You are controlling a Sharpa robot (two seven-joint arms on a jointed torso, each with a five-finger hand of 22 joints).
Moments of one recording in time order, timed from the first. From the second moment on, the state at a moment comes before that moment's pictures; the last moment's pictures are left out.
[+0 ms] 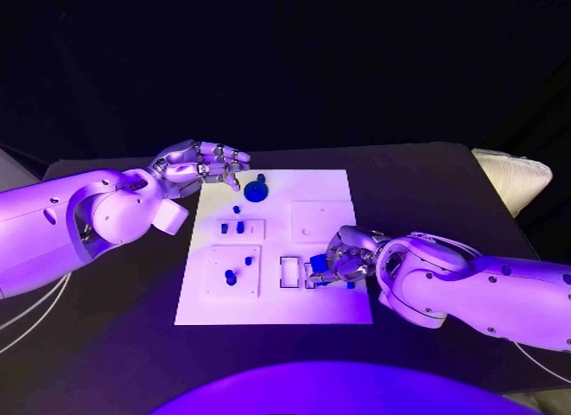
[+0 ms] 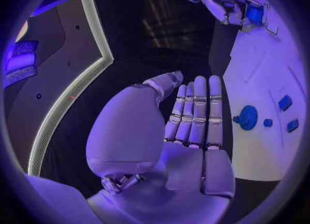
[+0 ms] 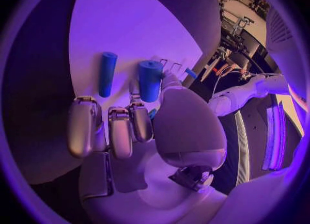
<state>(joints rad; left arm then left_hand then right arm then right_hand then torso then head) 1.20 -0.93 -0.04 1.48 -0.12 0.08 0.24 1.42 -0.17 0.52 -0.01 0.22 0.84 0.21 0.33 0.23 0.84 0.15 0.57 0.08 0.85 0.09 1.05 0.33 0.17 0.73 0.18 0.94 0.52 1.11 -0.85 -0.21 1.80 -1.29 -0.35 -0.52 1.24 -0.10 -0.05 0.29 0.30 1.00 0.09 0.32 0.46 1.45 0.01 1.40 1.31 1.46 -0.05 1.53 1.31 0.06 1.47 0.05 1.30 1.31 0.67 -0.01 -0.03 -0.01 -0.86</state>
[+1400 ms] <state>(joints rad) 1.20 -0.92 -0.04 1.48 -0.12 0.09 0.23 1.42 -0.17 0.52 -0.01 0.22 0.84 0.21 0.33 0.23 0.84 0.15 0.57 0.08 0.85 0.09 1.05 0.33 0.17 0.73 0.18 0.94 0.52 1.19 -0.77 -0.22 1.82 -0.96 -0.35 -0.53 1.15 -0.11 0.15 0.29 0.34 1.03 0.10 0.35 0.44 1.46 0.00 1.38 1.31 1.47 -0.07 1.54 1.31 0.06 1.47 0.04 1.33 1.31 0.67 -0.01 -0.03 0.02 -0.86</state>
